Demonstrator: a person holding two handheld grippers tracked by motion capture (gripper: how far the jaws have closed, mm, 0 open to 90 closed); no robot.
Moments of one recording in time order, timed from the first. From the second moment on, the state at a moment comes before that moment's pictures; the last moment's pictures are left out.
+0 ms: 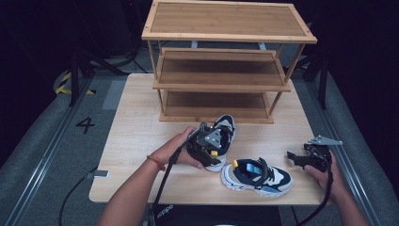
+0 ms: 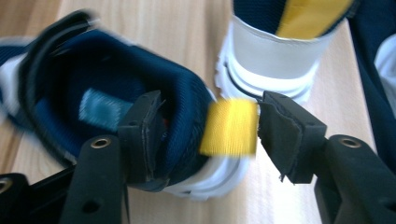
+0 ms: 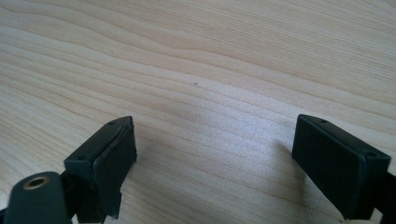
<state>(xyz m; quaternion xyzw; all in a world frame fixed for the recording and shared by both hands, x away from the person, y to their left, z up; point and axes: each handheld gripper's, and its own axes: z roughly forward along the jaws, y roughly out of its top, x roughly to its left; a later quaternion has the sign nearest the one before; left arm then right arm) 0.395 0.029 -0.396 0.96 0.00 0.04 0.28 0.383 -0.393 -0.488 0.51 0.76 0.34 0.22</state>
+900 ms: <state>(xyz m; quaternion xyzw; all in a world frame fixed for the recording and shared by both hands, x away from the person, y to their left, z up) 0.400 0.016 -0.403 0.98 -0.02 0.01 0.21 0.383 -0.393 -0.488 0.50 0.76 0.34 0.22</state>
